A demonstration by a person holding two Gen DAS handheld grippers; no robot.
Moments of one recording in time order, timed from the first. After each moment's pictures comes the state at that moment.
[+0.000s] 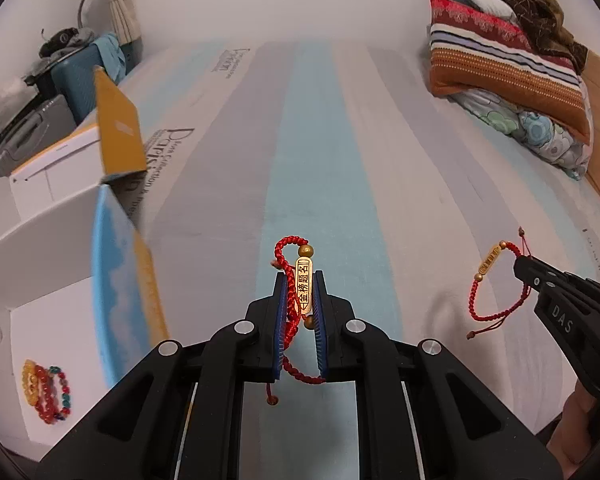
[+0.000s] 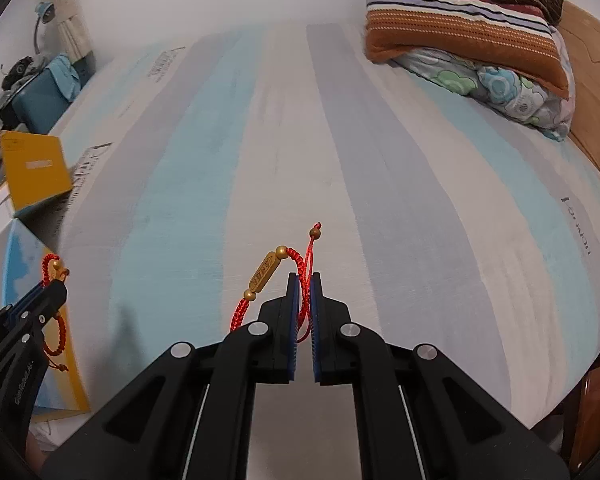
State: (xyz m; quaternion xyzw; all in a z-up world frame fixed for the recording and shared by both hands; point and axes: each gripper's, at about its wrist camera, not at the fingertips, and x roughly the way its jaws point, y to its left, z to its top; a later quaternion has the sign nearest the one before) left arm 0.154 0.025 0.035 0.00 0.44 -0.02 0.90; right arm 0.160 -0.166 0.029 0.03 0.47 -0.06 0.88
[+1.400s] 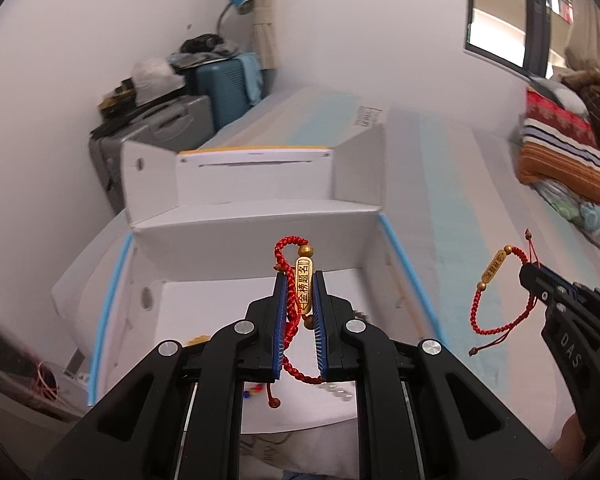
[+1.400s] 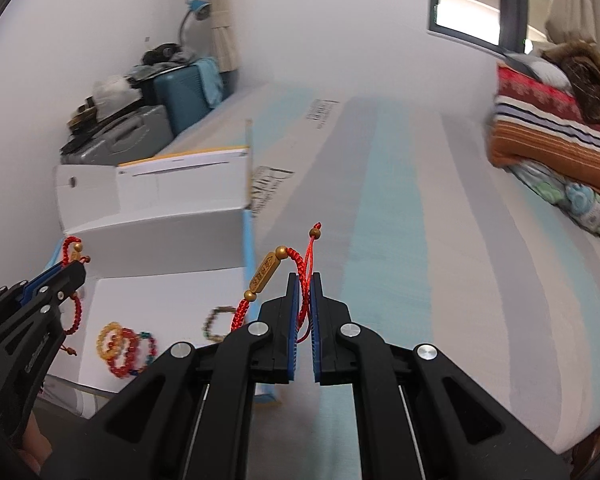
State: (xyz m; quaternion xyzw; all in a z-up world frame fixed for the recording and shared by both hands) left arm 0.023 0.239 0.120 -0.06 0.36 0.14 0.92; right arm 0.071 0.073 0.113 -0.04 0.36 0.11 0.93
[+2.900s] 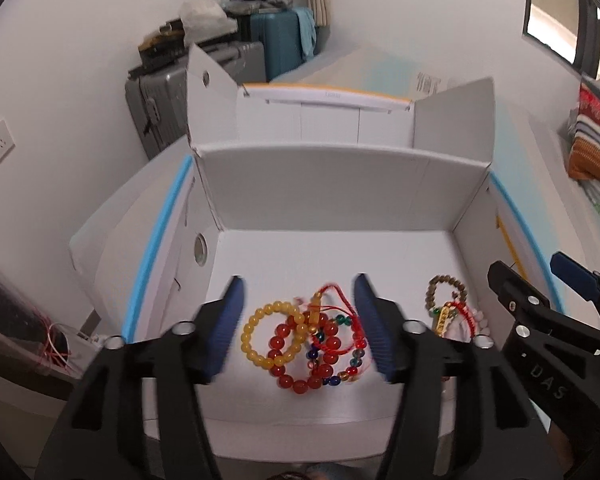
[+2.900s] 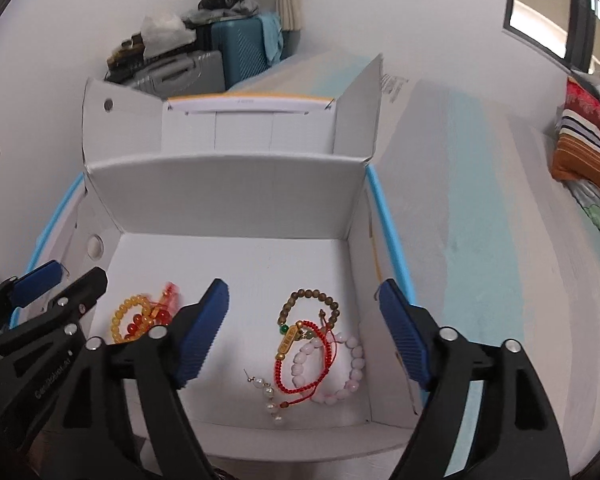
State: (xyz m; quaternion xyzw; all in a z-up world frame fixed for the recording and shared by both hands) left arm 0.014 0.319 0.054 -0.08 0.40 0.20 0.89; right arm 0.087 0.175 0.047 -0.09 0.39 0.17 0.90
